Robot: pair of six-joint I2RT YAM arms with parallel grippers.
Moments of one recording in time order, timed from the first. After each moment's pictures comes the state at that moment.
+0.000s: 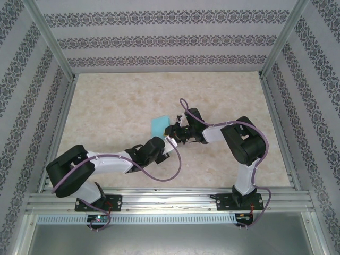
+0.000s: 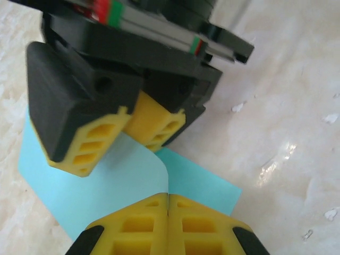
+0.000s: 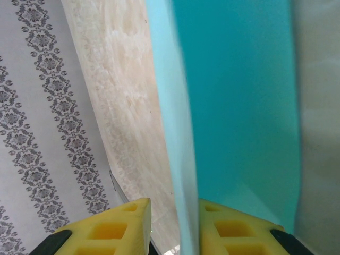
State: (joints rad) left arm -0.90 1.50 0.61 0.19 -0.24 0.24; right arm 0.52 1.90 0.86 0.33 -0.77 1.13
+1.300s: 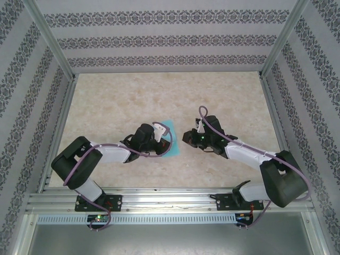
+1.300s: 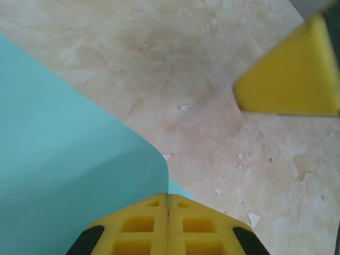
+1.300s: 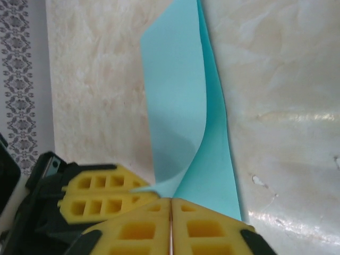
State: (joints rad) left arm -0.67 1.61 0.61 0.38 0.37 -0.35; right arm 0.51 1.35 0.59 0.02 -0.45 0.91
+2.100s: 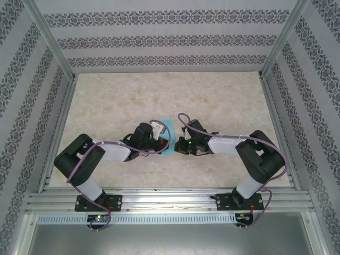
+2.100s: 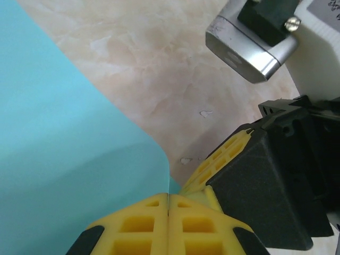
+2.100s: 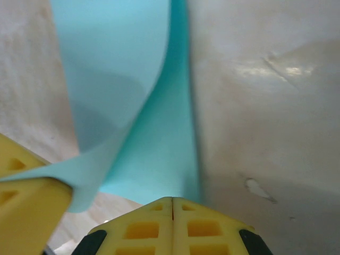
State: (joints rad) left arm -0.63 1.65 0.61 0.41 0.39 -0.43; right arm 0.62 1.65 0.71 -0.05 -0.43 0.83
